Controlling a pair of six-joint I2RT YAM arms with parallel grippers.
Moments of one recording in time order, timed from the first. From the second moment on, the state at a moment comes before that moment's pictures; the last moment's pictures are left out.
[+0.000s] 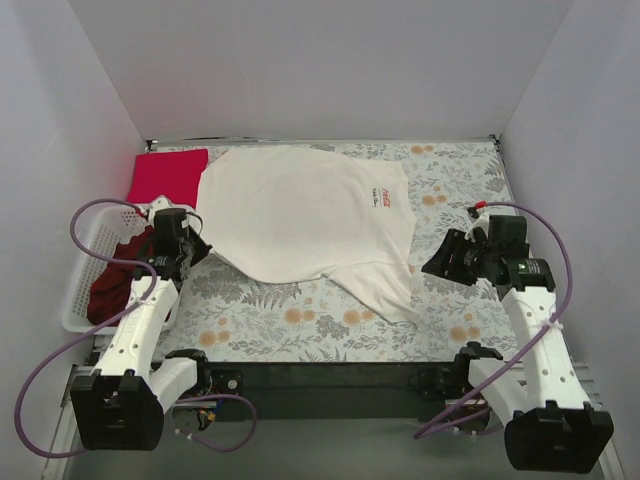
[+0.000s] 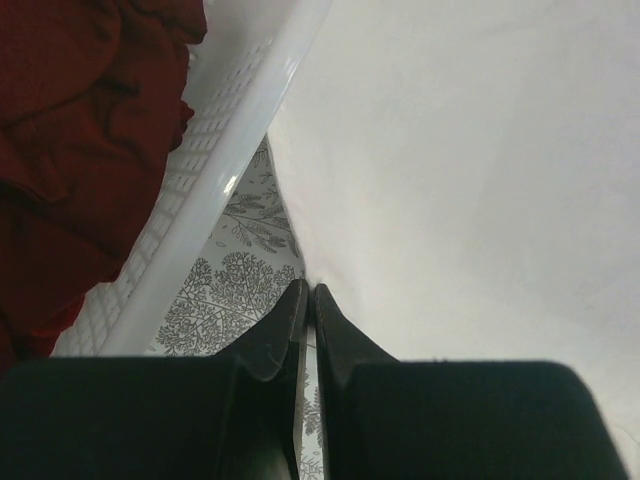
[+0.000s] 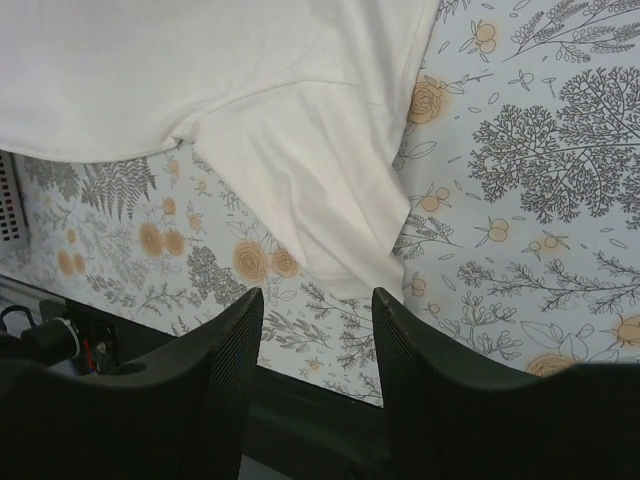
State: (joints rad) left arm -0.02 1.01 0.76 -0.47 -0.17 -0.60; right arm 0.00 0.82 0.82 -0.86 -0.45 0.33
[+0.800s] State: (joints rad) left arm -0.02 1.09 0.71 -0.32 -0.12 -0.60; right arm 0.18 1.48 0.76 -0.34 -0.32 0.36
